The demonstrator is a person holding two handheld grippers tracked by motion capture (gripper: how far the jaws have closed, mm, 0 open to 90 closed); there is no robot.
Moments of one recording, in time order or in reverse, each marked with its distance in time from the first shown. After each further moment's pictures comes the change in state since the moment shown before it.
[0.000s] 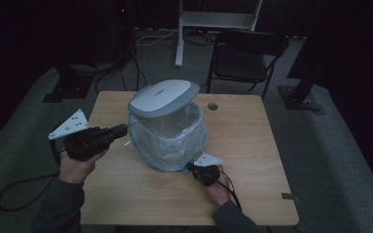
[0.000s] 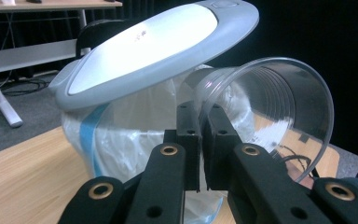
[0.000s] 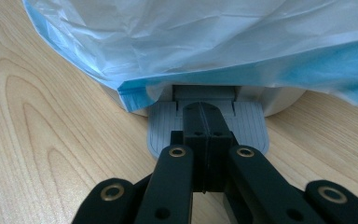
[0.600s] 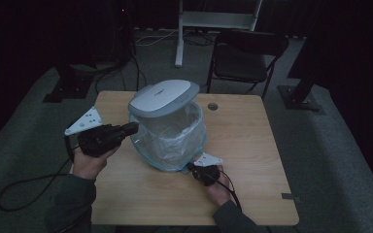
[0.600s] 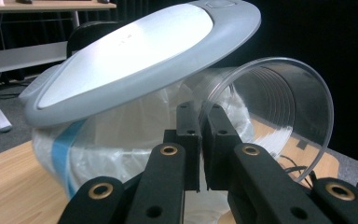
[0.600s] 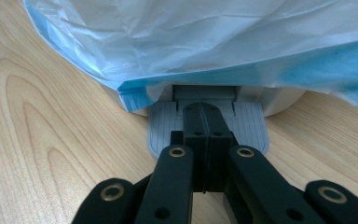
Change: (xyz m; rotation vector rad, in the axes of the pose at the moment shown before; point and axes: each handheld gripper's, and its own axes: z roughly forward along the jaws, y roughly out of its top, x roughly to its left) left arm -0.004 0.002 0.027 -0.006 -0.017 0.001; right arm 0.000 0.000 0.000 0.000 0.001 -0.002
